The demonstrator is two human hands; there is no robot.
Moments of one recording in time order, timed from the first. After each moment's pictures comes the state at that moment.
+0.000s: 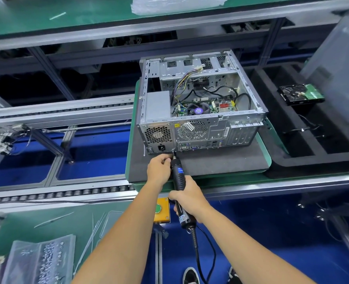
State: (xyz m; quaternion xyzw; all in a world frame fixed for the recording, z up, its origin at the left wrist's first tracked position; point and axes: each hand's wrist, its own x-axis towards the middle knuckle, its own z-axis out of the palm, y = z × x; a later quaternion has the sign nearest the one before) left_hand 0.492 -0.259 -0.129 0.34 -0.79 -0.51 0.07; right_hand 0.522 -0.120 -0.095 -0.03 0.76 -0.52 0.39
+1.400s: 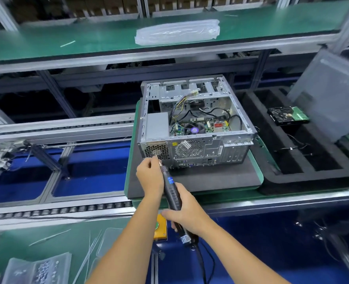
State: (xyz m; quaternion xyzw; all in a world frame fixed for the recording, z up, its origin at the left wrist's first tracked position) left_hand 0.495 -0.244 -0.060 0.36 -0.69 -0.55 0.32; right_hand 0.528 -0.105 -0.053 -0.21 0.73 -0.56 0.34
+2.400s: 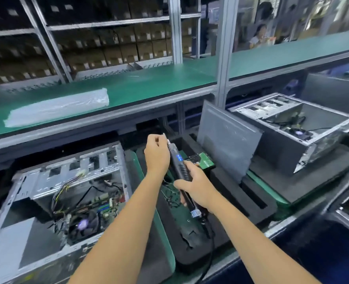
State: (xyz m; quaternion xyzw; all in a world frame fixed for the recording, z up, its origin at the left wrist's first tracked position) left_hand 0.160 0.014 0.063 0.09 -0.77 -0.58 0.25; right_hand 0.225 0.142 0.035 -0.10 0.76 -0.63 0.13
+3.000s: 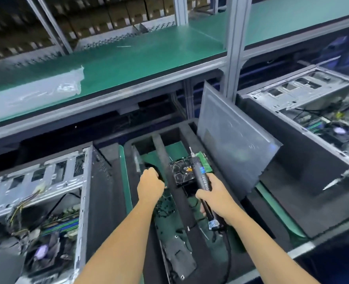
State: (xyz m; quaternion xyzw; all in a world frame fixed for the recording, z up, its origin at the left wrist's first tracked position) left_hand 0.059 0.026 -0.082 0.23 -0.94 -0.24 -0.02; right_hand 0.093 0.239 -0.057 0.02 0.74 -0.63 0.24
